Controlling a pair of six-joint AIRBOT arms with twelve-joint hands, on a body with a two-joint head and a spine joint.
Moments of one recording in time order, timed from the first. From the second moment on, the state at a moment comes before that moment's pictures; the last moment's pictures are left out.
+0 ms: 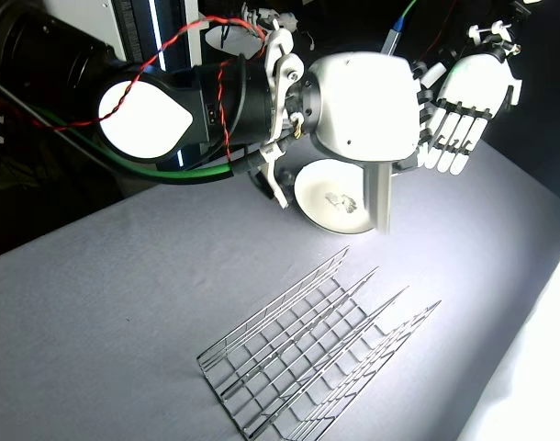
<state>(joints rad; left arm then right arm) 0.36 -0.87 1.54 1.59 -1.04 -0.09 -0.17 -1.01 1.01 -0.33 0.50 -0.18</state>
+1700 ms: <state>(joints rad) 0.39 -0.91 1.44 1.64 -1.00 -0.08 -0.21 -0.85 1.13 0.11 0.33 -0.19</state>
